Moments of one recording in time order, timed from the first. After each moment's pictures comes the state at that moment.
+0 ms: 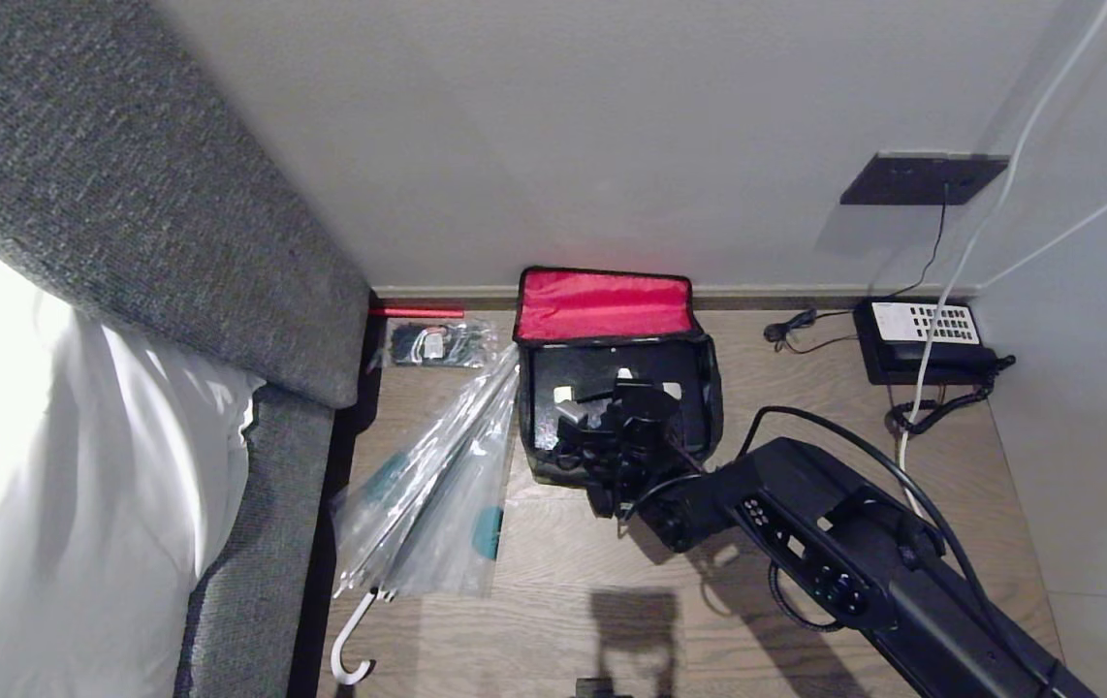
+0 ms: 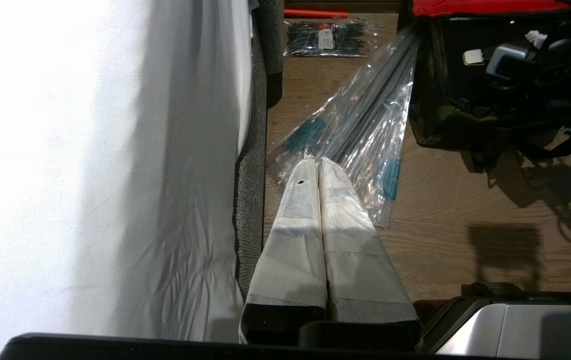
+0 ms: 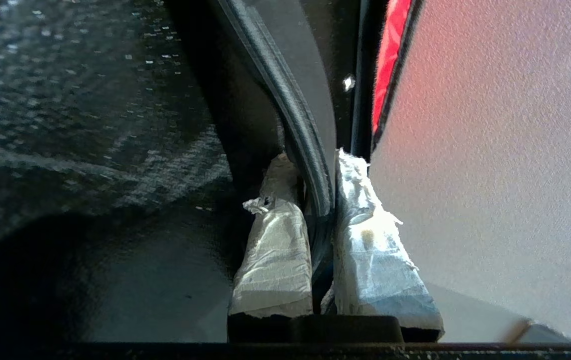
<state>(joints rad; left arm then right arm) 0.00 0.00 0.00 0.00 -0.01 0.04 0.55 2.91 -1.96 -1.05 -0.60 -1.55</state>
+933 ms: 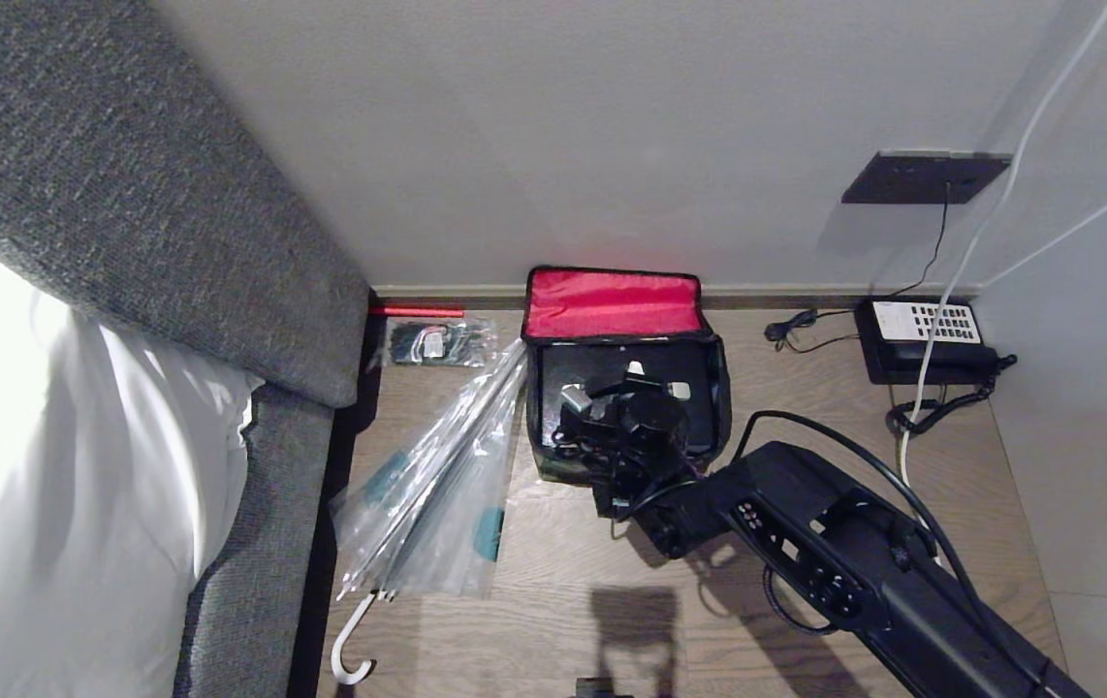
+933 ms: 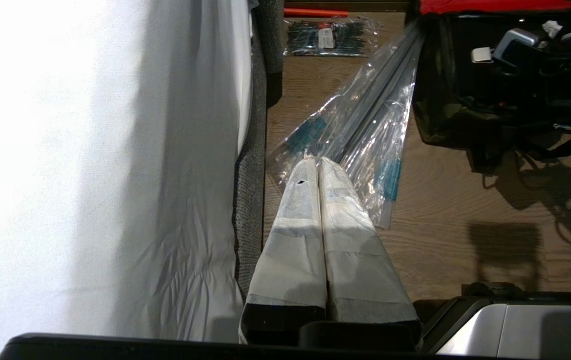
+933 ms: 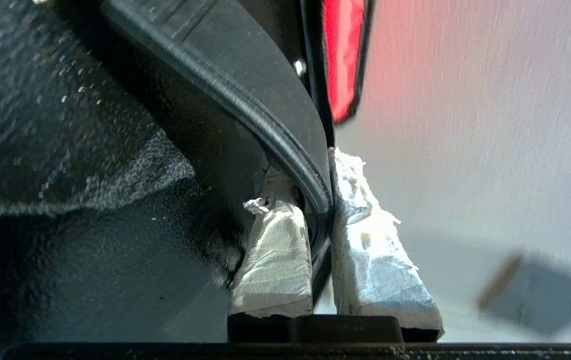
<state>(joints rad) 0.00 0.00 0.00 0.00 -0.01 0.04 0.57 2.90 -1.96 -1.24 -0.71 -1.56</state>
